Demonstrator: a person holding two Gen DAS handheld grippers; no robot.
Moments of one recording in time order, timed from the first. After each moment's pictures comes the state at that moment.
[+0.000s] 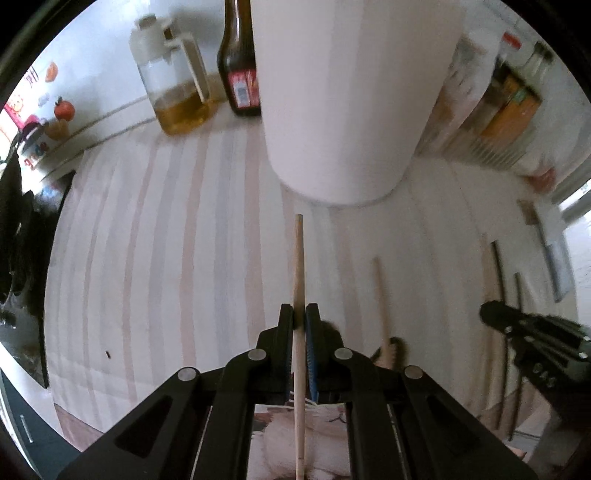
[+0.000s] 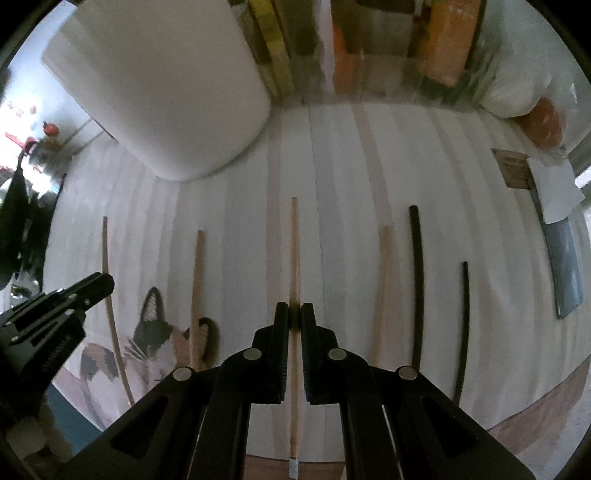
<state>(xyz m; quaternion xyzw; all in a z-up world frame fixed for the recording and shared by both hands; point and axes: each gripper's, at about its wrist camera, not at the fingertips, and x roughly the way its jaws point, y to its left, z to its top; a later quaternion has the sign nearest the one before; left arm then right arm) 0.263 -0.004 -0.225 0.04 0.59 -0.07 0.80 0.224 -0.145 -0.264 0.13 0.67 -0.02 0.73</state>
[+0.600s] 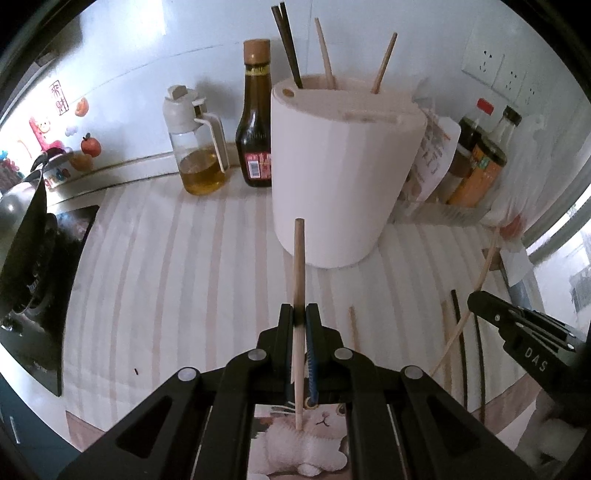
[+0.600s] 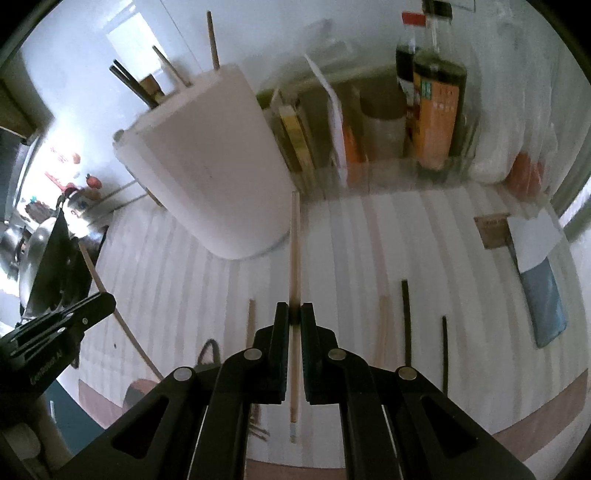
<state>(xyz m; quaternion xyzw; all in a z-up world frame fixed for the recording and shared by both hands) 0.255 0.012 -0.152 0.01 0.52 -0.08 0.85 0.236 -0.157 -0.182 0.15 0.57 0.00 0.81</state>
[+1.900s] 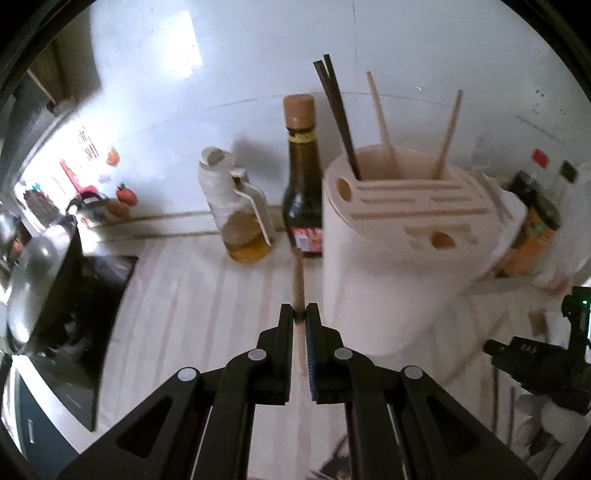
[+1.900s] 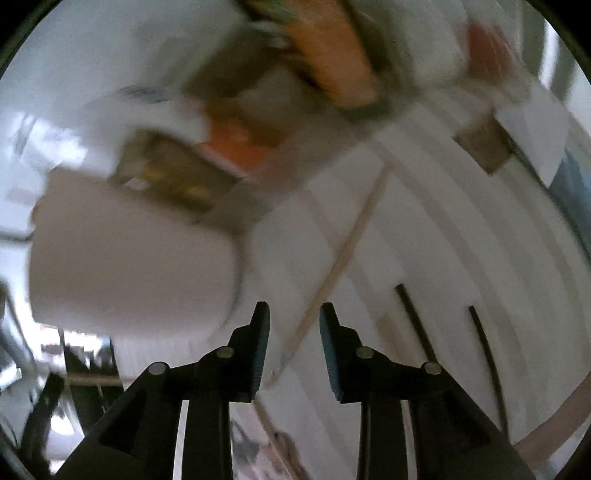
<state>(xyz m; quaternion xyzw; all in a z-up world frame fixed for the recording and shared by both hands) 0.327 0.011 -0.136 0.05 0.46 0.02 0.89 0.285 -0.240 -0.289 0.40 0.59 -0.15 0.69</state>
